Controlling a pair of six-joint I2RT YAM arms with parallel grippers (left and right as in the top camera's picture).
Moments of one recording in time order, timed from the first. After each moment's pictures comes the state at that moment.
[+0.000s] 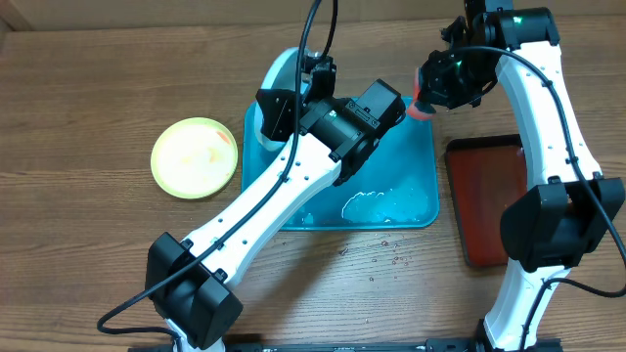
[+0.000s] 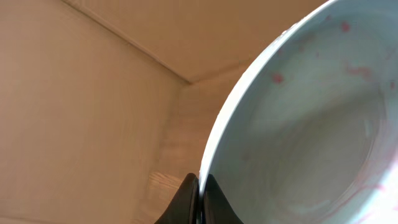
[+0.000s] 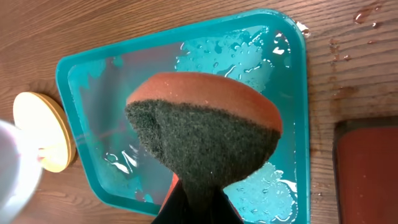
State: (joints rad) left arm -0.74 1.88 1.83 -1.34 -1.29 -0.52; right arm 0.09 2.09 2.11 -1.36 -0.36 0.30
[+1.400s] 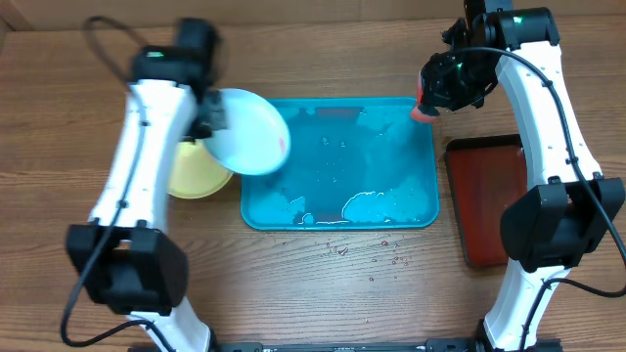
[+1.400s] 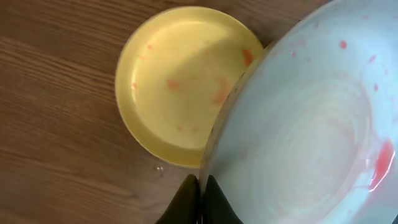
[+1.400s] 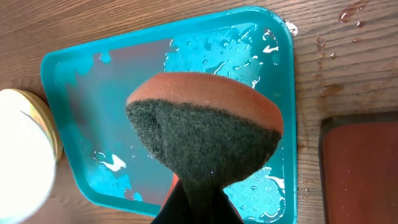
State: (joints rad) left arm -0.03 1.88 1.82 -1.32 -0.17 -0.34; right arm 0.09 2.09 2.11 -1.37 -0.33 0.28
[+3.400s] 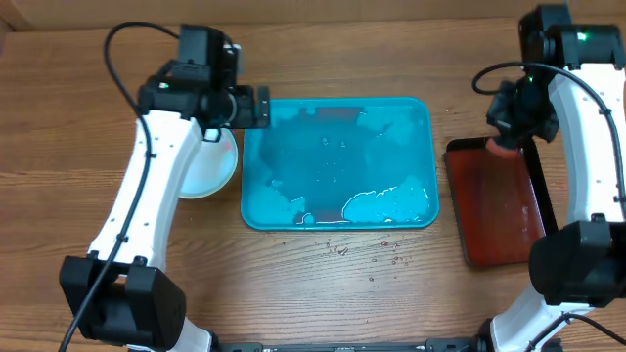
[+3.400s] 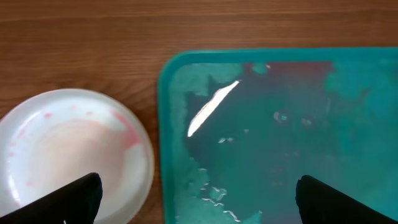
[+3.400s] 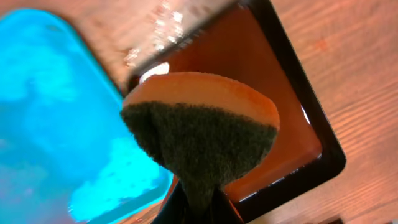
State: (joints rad) left arm -0.16 1.72 1.60 -0.93 0.06 -0.16; right arm -0.06 1.88 1.89 -1.53 0.09 0.46
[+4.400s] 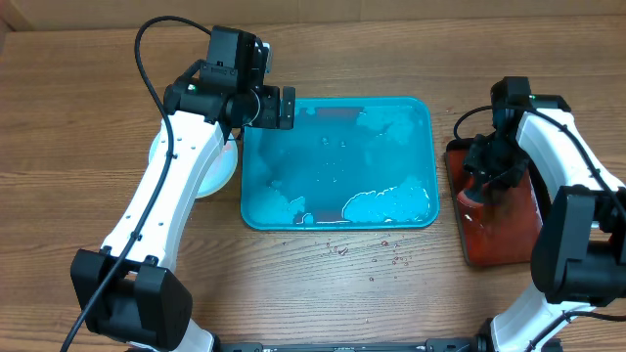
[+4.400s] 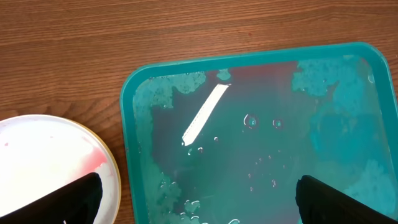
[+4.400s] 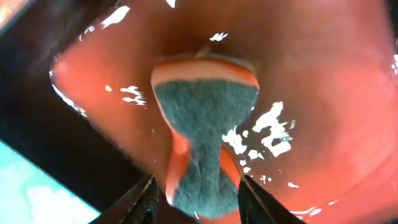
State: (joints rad) left arm -0.24 1.74 1.60 -0.88 0.07 -0.16; right arm -0.08 1.89 1.37 -1.09 0.02 0.46
